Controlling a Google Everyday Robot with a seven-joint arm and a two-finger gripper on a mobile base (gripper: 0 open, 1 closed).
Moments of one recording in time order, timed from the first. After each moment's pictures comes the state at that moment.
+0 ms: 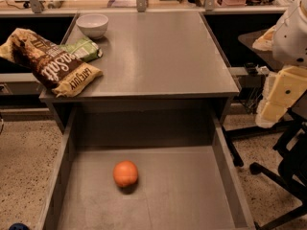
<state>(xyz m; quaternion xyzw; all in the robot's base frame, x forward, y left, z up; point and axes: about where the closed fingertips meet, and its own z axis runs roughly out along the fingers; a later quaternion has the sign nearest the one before) 0.438 -0.217 0.976 -0.60 0.78 -0.03 0.16</state>
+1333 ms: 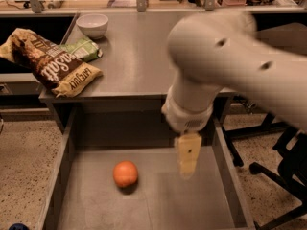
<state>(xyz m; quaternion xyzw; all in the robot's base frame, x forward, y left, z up) 0.430 -0.068 0.819 -0.75 0.65 0.02 0.07</state>
